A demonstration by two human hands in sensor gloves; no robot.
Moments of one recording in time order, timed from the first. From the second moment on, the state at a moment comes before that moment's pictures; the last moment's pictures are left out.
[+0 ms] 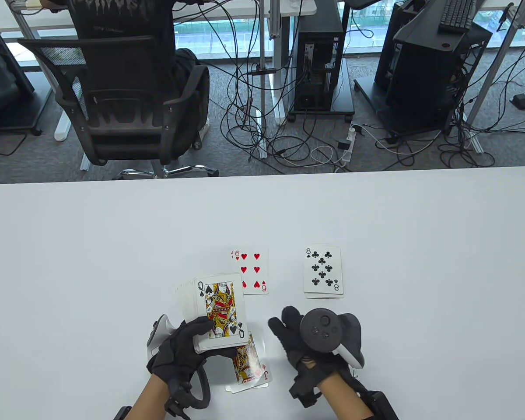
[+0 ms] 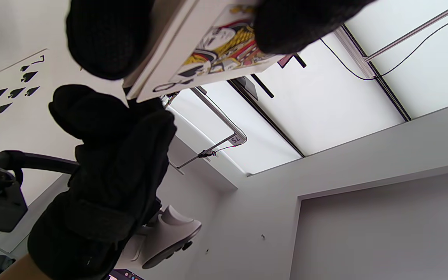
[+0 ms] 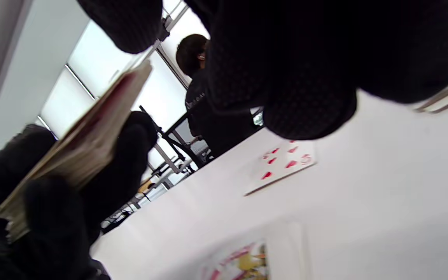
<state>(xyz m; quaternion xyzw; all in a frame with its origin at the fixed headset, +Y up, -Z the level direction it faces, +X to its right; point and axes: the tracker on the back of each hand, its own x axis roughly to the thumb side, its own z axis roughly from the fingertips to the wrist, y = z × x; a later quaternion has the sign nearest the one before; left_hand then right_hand) -0.194 -0.797 -0.268 -0.29 -0.15 0.87 0.38 0.046 -0.705 -0.257 0.19 -0.02 0.91 0.38</state>
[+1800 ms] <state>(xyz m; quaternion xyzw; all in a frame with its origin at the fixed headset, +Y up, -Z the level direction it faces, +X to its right) -0.190 -0.797 -0.269 -0.28 -0.17 0.87 0.37 0.131 -0.708 -0.263 0.11 0.00 0.88 0.46</state>
